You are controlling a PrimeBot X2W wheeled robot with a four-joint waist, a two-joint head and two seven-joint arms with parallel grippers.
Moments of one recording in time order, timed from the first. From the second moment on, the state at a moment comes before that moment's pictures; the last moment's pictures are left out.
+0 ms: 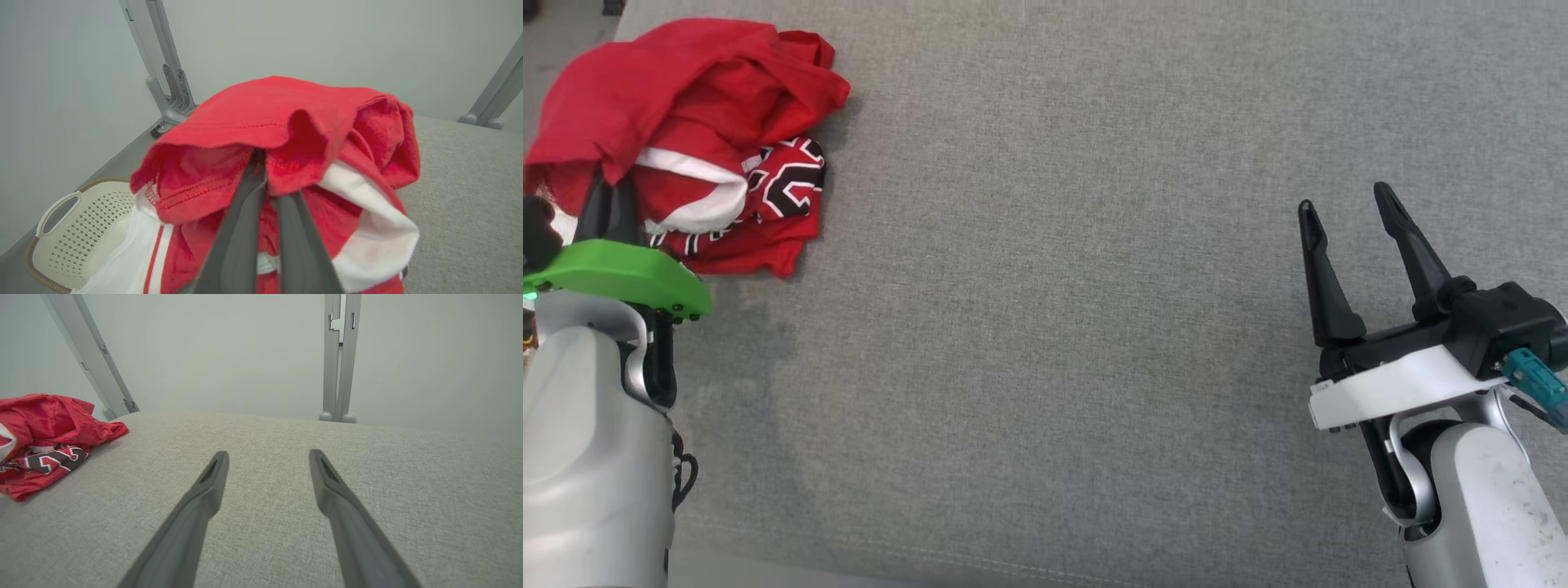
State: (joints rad) left arm -0.72 0.24 0.03 0.80 -0.34 -0.11 -0.26; right arm -0.20 -0.10 0.06 -0.10 0.11 0.13 -0.09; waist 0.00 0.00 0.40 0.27
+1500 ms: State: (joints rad) left arm -0.53 0.05 -0.70 0.41 -0.31 -0.13 -0.15; right arm -0.12 -0.05 0.07 0.00 0.24 0.13 -0.21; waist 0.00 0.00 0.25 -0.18
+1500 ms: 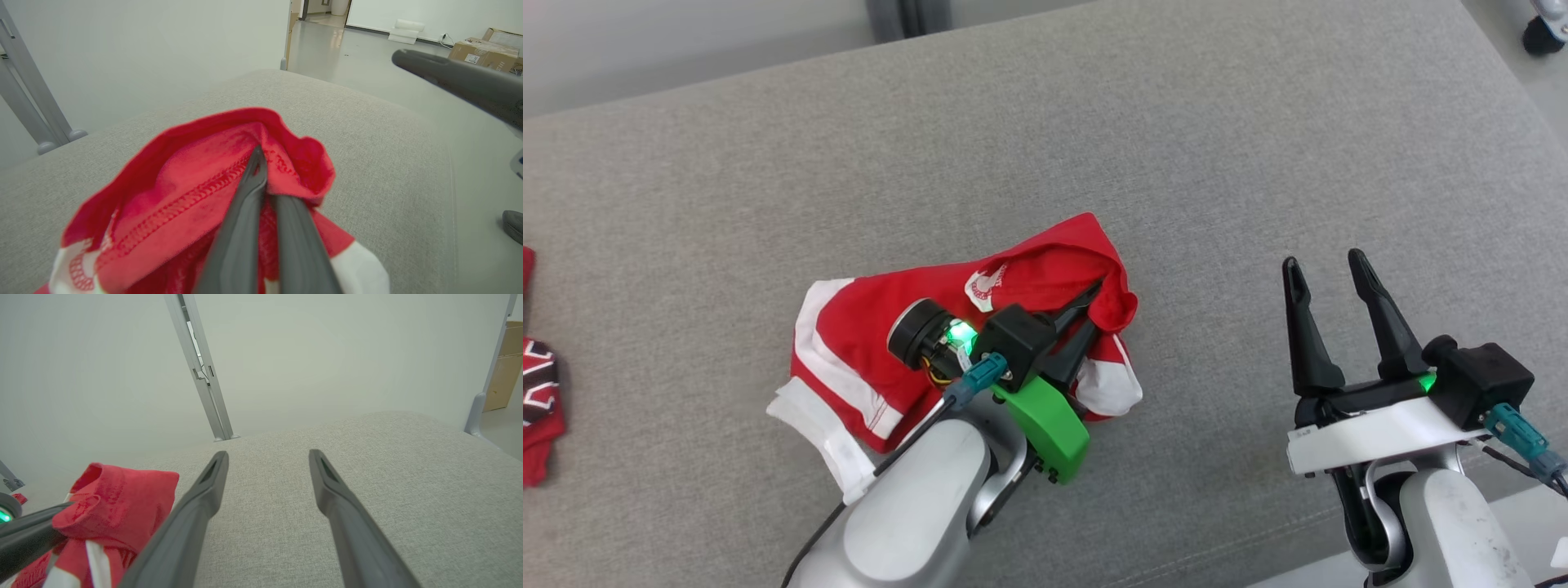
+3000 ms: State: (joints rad) left arm -0.13 0.26 -0.21 0.14 -0.38 0.06 -0.26; right arm -0.02 -0.05 0.01 -0.03 0.18 0.13 -0.12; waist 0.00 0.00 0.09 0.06
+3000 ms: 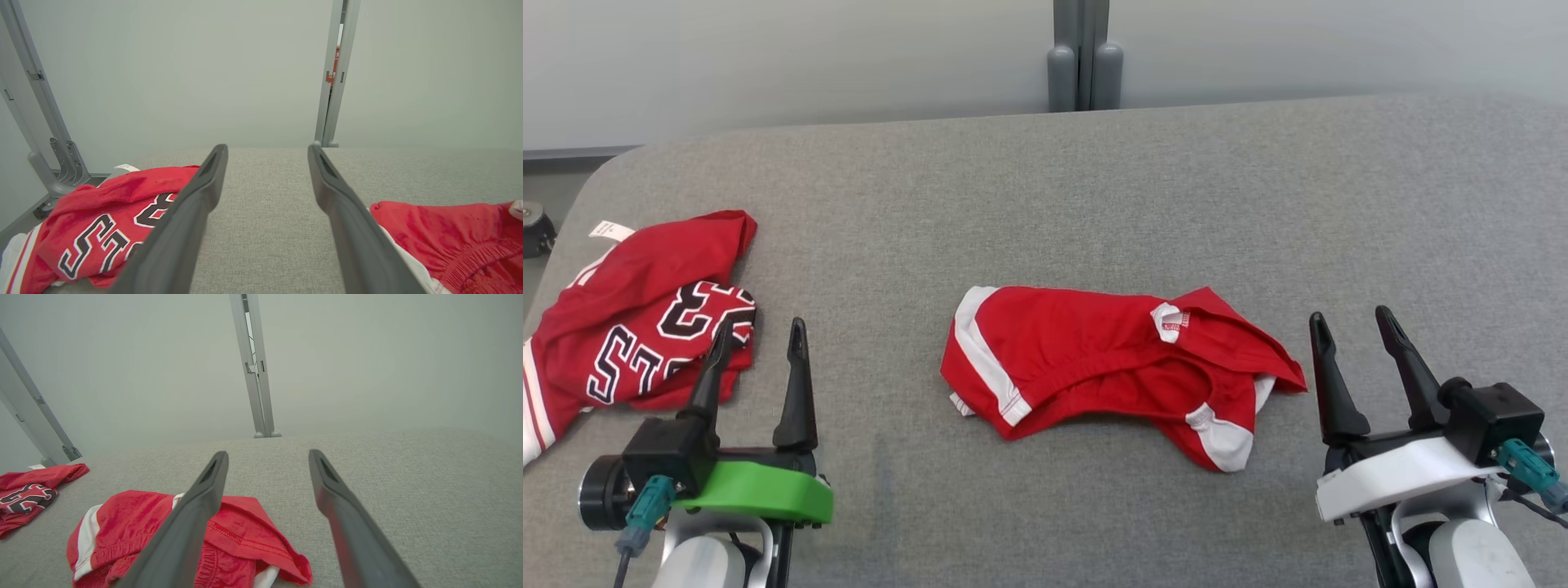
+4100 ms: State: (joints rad) left arm -0.07 0.27 -0.24 0.15 -0.38 0.06 -0.26; right arm 0.03 -0.05 0.03 -0.05 0.18 0.13 -0.10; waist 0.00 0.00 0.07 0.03
